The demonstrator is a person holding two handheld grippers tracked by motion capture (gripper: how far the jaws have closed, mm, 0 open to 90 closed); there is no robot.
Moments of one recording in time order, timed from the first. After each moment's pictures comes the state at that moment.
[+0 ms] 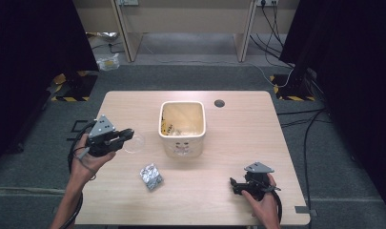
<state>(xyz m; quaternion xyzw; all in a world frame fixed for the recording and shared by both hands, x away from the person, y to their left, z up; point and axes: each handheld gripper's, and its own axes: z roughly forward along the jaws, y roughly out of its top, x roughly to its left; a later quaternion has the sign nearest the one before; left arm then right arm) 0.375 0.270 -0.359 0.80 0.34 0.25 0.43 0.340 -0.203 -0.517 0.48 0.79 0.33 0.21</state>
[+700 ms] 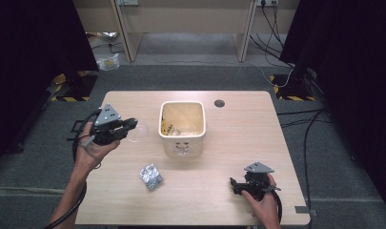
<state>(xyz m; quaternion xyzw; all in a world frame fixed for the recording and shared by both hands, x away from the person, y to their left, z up) 0.396 0.258 -0.339 0.80 0.34 0.27 0.42 0.340 -0.203 -0.517 0.48 0.79 0.33 0.21</state>
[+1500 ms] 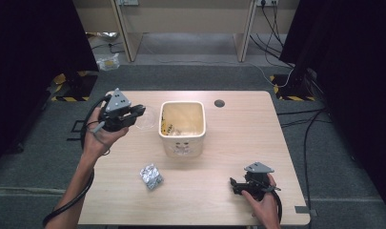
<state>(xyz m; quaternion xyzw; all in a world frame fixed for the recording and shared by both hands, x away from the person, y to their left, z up) 0.415 0.230 -0.306 0.80 0.31 0.30 0.42 0.340 -0.203 -0.518 0.48 0.79 0.33 0.21</state>
